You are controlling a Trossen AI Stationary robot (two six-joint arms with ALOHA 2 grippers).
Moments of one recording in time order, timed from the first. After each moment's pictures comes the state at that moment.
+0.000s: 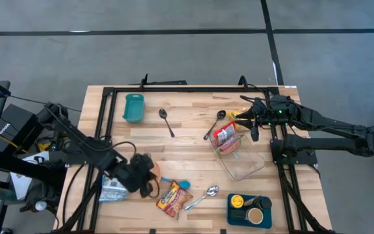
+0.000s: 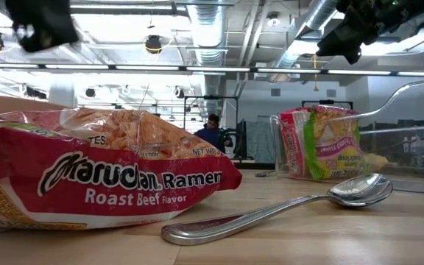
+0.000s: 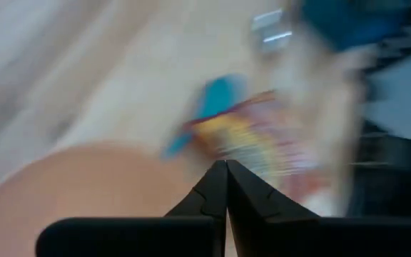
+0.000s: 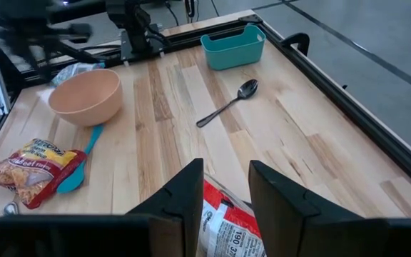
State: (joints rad) left arm -0.65 1.33 0.90 -0.49 -0.42 -1.01; right arm -0.31 0.67 0.68 -0.43 -0.10 0.08
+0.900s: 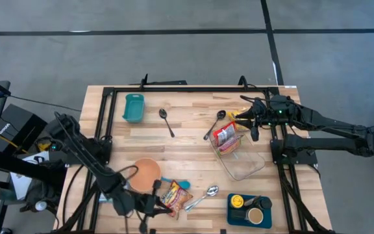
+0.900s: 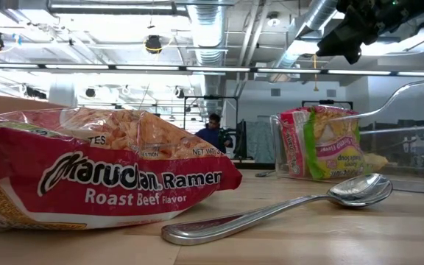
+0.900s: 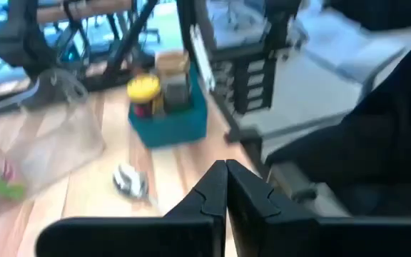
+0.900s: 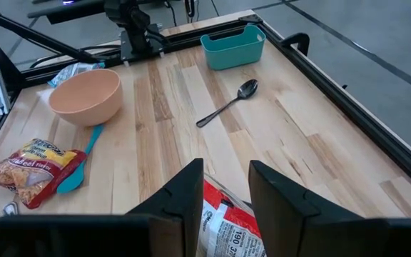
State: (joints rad) left arm -0.82 1.60 0.90 0.36 -0.56 -0.08; right arm -0.31 0.68 0.68 -0.43 -0.10 0.08
